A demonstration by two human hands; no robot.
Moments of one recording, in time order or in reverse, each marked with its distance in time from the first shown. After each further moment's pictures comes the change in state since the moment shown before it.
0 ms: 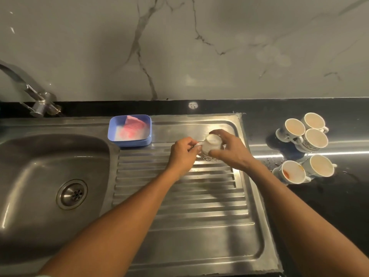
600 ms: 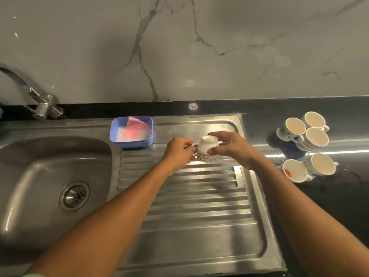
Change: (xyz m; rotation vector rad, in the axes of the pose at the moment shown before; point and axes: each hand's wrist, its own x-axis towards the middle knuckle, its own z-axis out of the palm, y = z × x) left_hand 0.006 0.007 -0.024 0.096 -0.105 -0.085; right_hand 0.012 0.006 -0.009 0.401 -0.205 0.145
